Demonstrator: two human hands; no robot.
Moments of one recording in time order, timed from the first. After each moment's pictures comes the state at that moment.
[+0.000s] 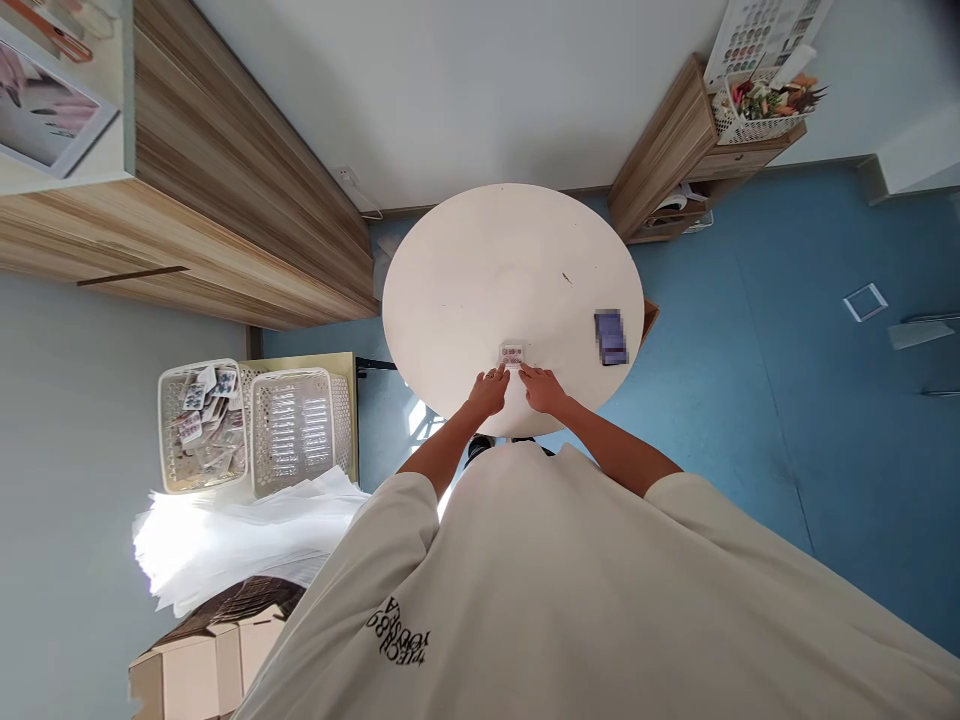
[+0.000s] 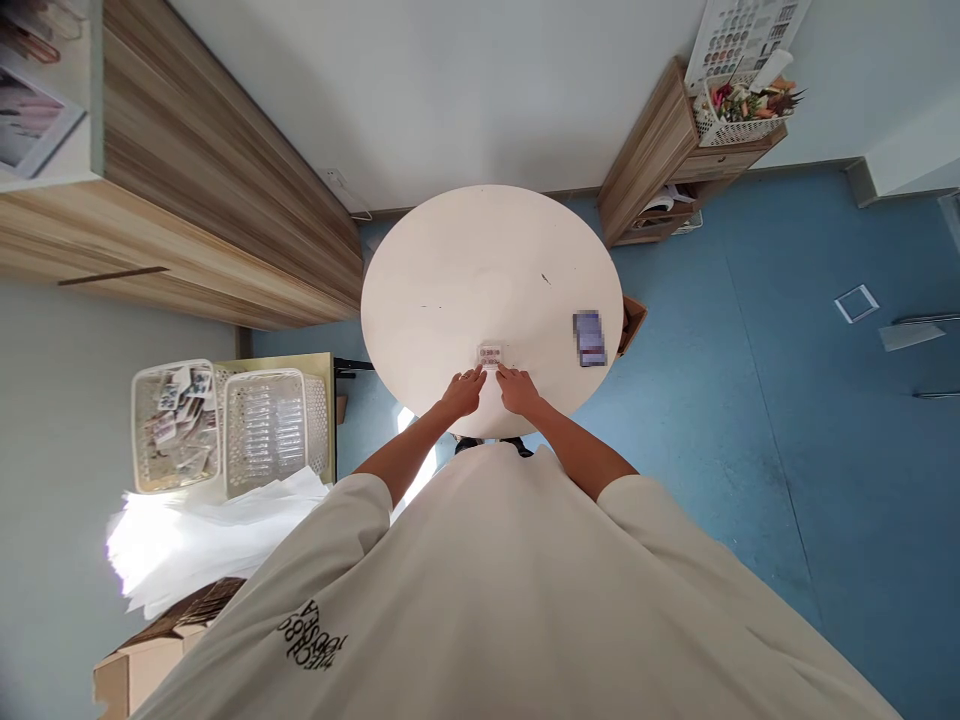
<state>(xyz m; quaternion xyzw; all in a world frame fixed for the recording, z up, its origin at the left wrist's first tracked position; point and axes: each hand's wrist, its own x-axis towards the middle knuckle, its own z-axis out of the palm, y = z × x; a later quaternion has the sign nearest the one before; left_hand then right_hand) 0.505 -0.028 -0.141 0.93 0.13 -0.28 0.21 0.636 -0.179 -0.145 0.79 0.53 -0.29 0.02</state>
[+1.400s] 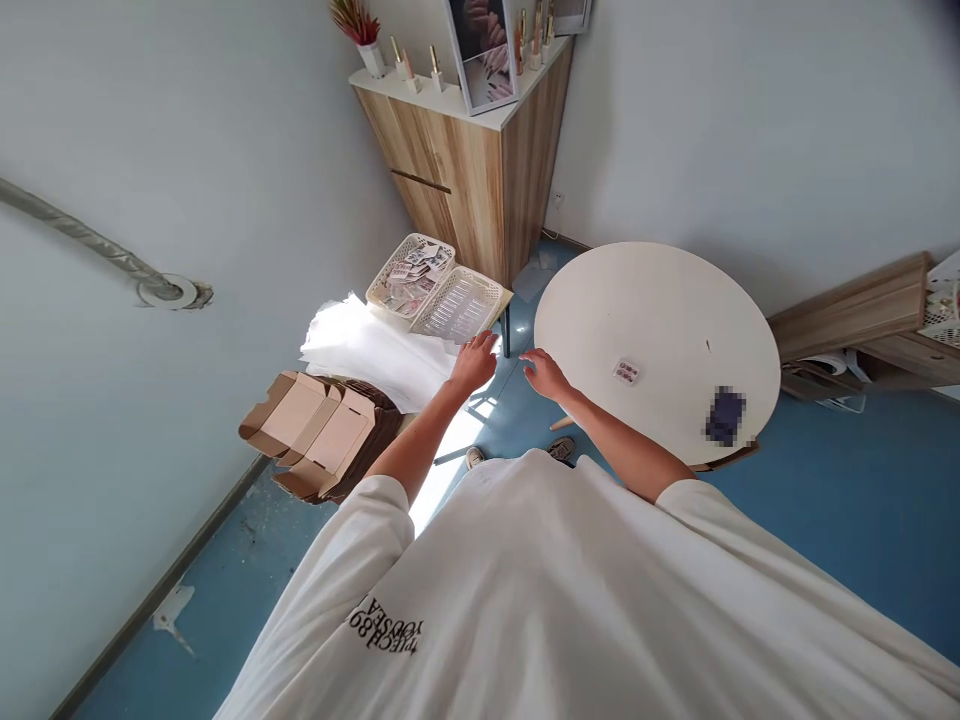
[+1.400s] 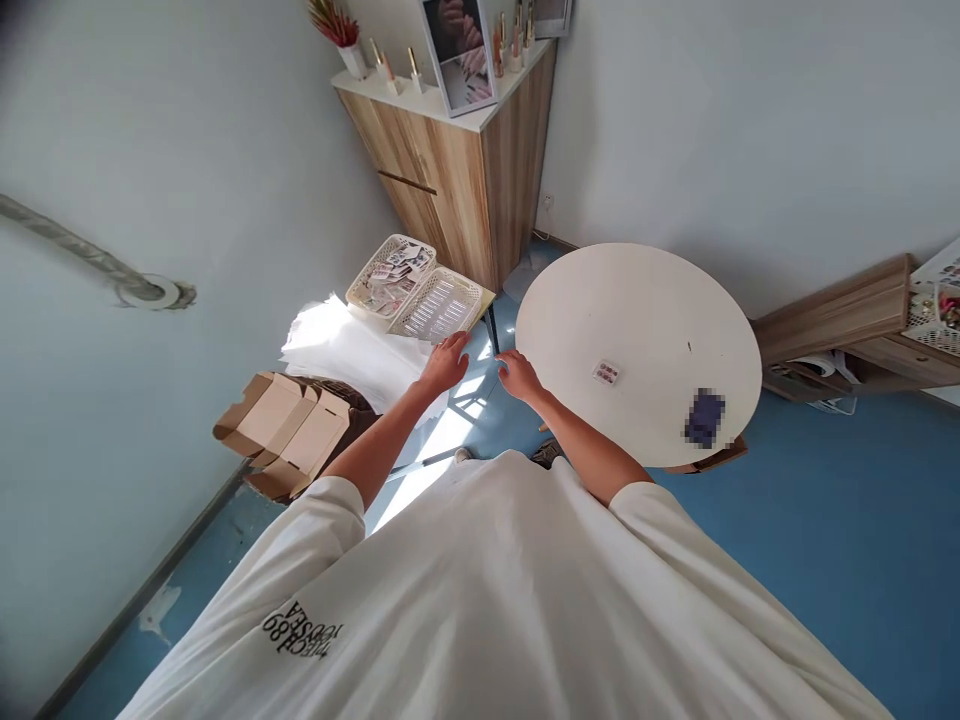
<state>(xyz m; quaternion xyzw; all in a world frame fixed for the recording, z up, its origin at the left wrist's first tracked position) 0.192 0.008 0.008 0.84 0.50 0.05 0.18 0.411 -0.053 -0.059 0.63 0.70 -0.27 -0.17</state>
